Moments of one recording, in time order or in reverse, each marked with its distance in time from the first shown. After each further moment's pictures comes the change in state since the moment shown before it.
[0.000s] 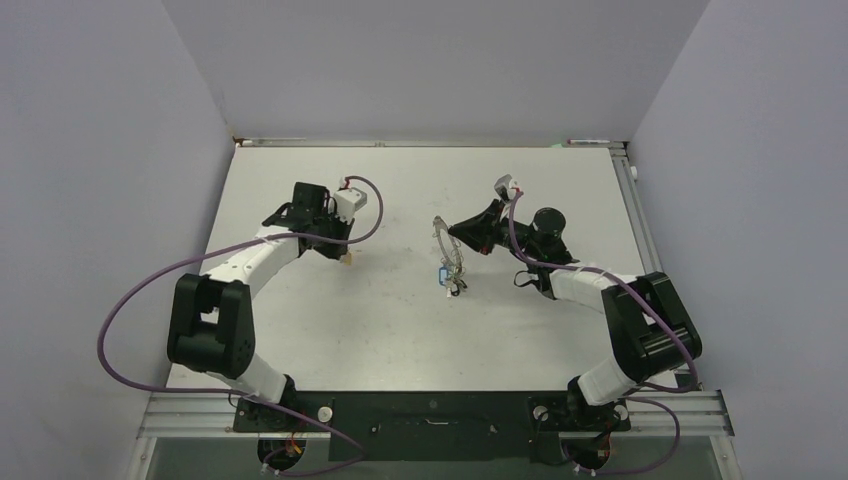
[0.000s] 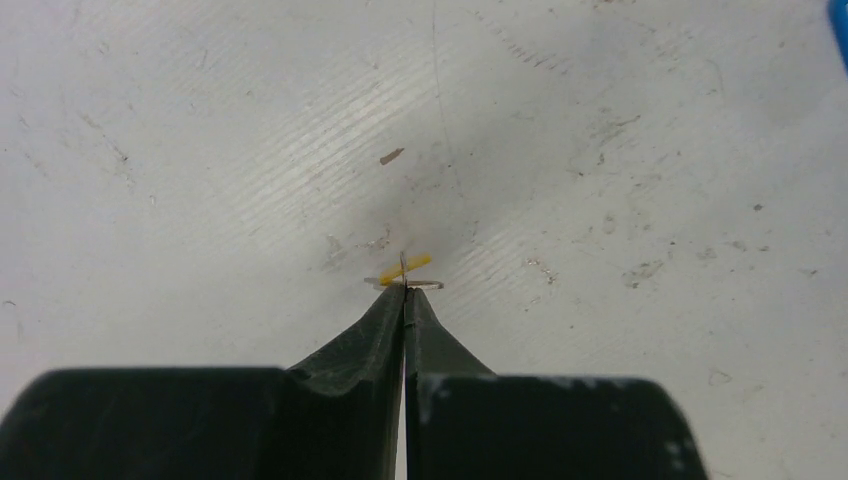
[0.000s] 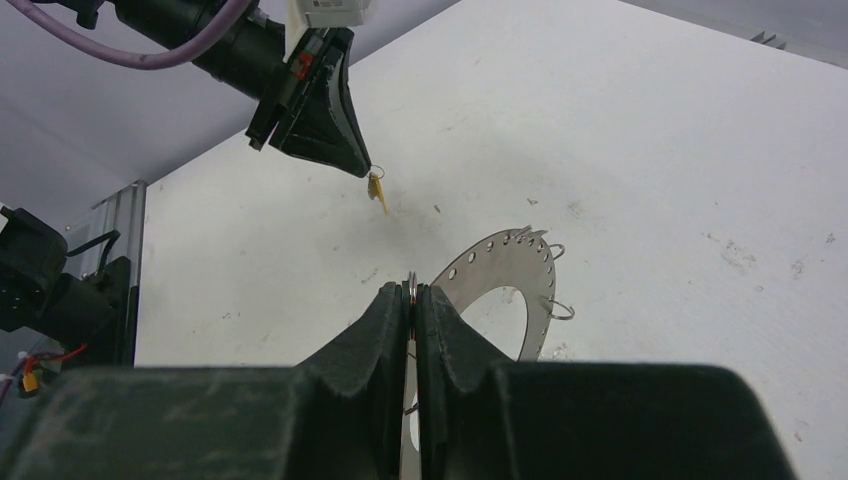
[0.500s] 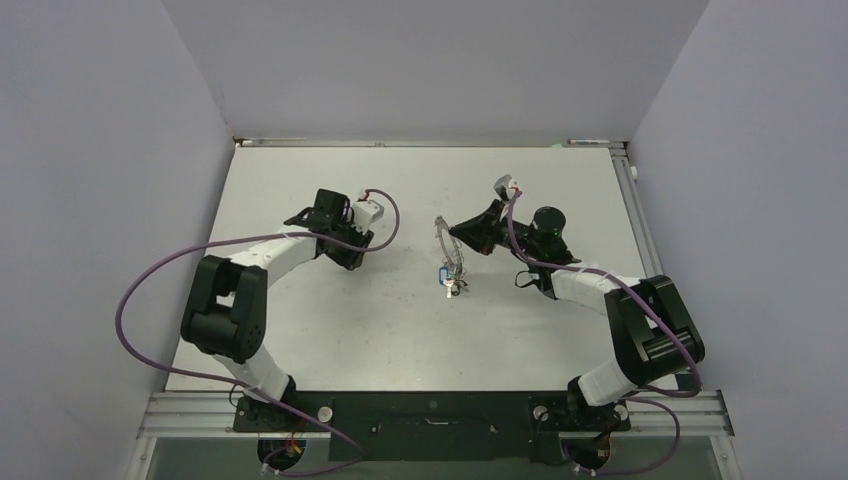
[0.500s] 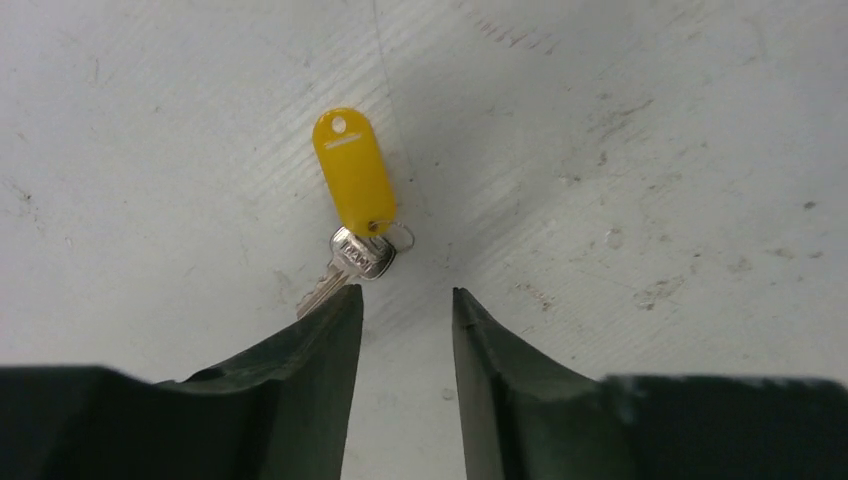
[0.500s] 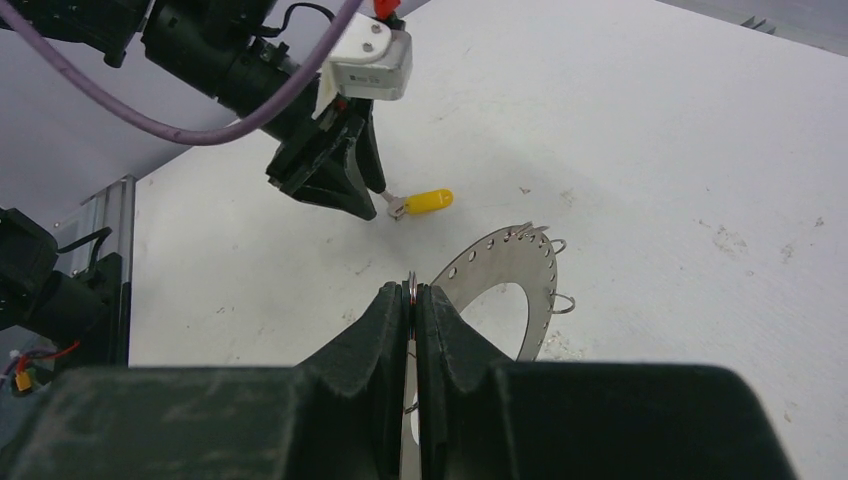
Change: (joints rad) left arm -0.096 0.123 0.000 0.020 -0.126 0.046; right arm 0.000 -0.026 0.006 -0.076 0.010 -0.033
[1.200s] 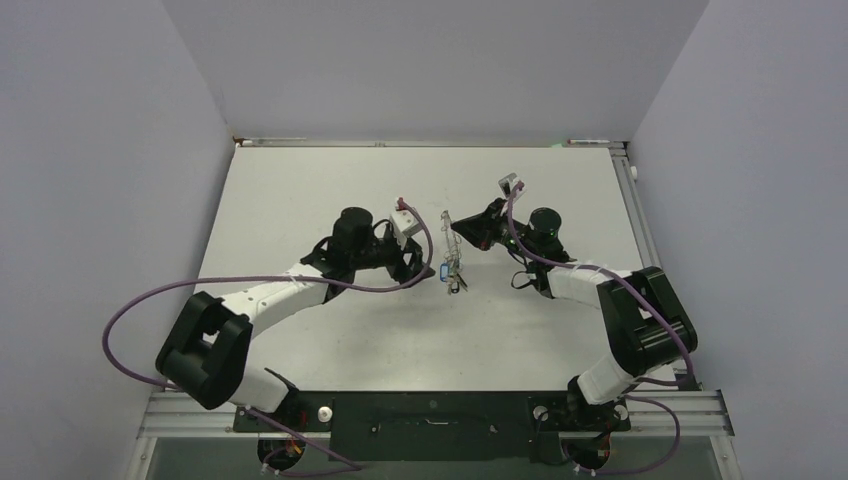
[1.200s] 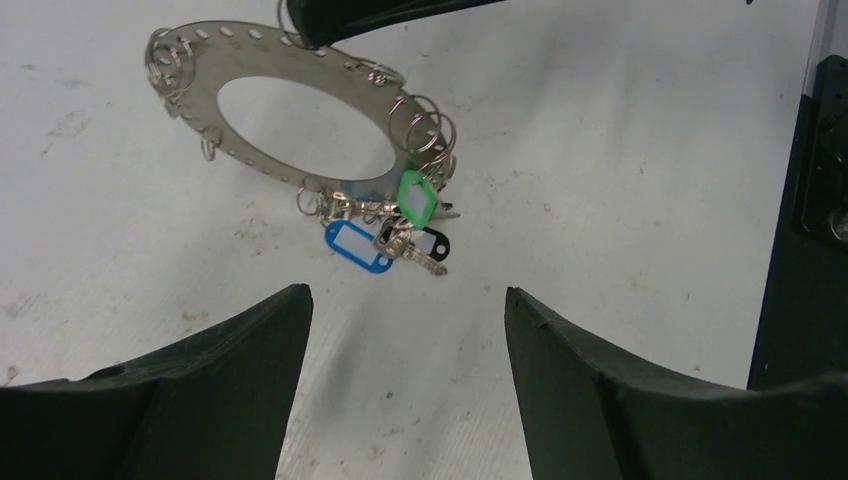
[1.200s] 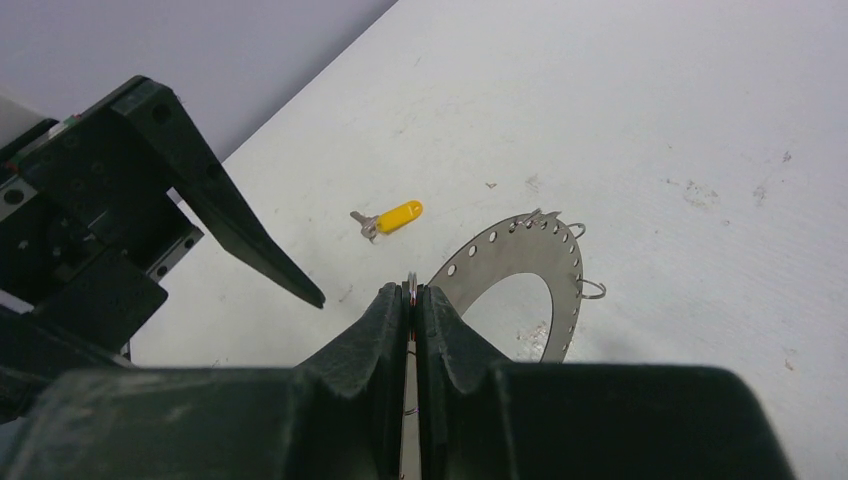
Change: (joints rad) left arm -0.257 -0.267 -0.232 0.569 0.410 -0.223; right arm 0.008 0.050 0.000 0.032 0.136 0.125
